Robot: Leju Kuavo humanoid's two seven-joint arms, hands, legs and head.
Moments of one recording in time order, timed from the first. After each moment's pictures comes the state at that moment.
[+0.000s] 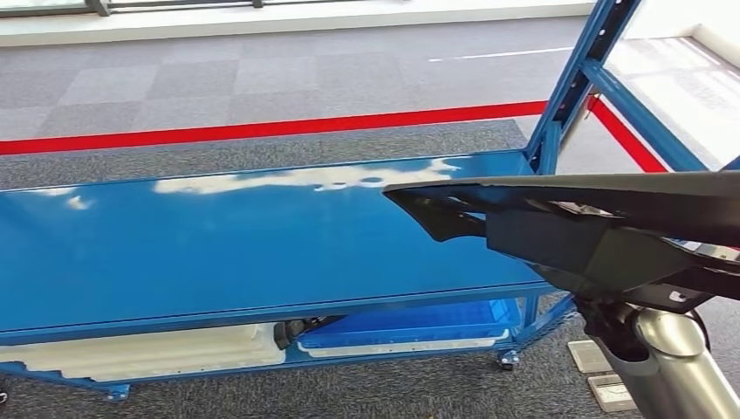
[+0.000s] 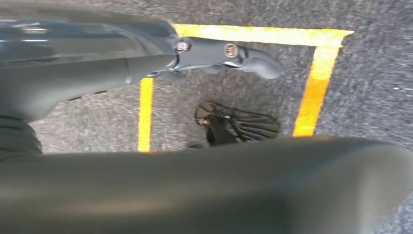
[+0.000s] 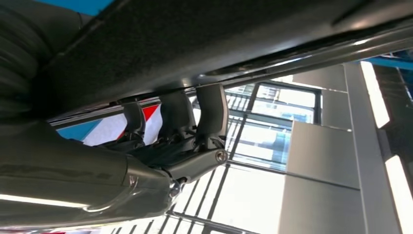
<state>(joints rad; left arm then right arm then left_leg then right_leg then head) -0.08 -0.14 1.33 -0.22 -0.88 -0.20 -0.20 -0.24 -0.25 0.21 -1.87 -0.30 0.32 -0.35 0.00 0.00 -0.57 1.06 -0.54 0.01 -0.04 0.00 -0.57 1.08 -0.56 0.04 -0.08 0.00</state>
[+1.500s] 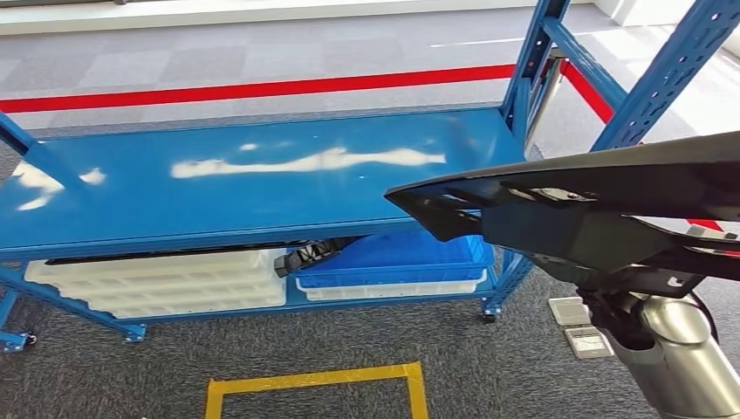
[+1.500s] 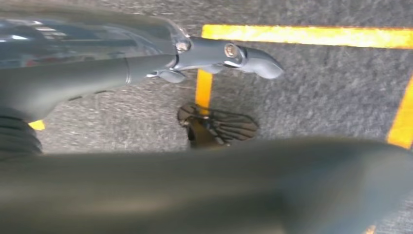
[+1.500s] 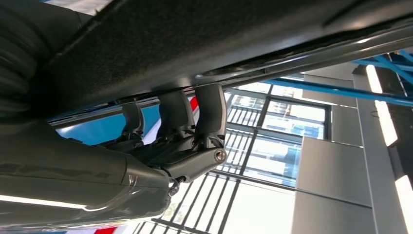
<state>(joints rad) -0.09 -0.14 1.33 -0.22 -0.91 -0.20 -0.21 -0.29 -0.28 0.22 -1.82 -0.33 0.37 -0.31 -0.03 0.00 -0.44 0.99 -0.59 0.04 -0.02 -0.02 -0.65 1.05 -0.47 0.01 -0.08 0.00</state>
